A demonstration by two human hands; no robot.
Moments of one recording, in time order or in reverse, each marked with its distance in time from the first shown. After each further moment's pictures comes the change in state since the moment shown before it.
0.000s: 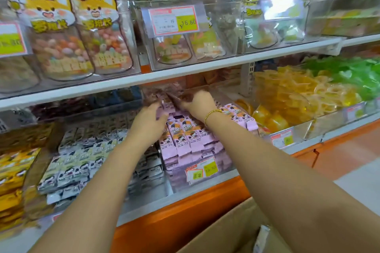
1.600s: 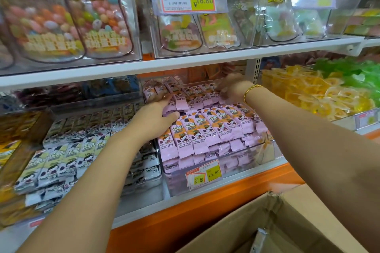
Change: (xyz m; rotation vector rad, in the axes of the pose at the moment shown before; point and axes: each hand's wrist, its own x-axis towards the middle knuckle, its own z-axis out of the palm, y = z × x) left_hand 0.027 -0.011 0.013 0.141 -0.160 0.145; right_hand 0.045 0.064 -0.064 -0.592 -0.241 -0.137
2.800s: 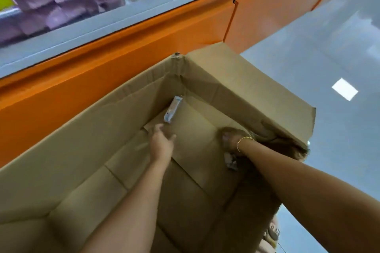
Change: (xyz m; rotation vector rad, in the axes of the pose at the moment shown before) left_hand -0.213 0.112 0.441 -0.489 -0.363 -0.572; right_hand -0.370 0.109 0.383 0.259 -0.836 0.551
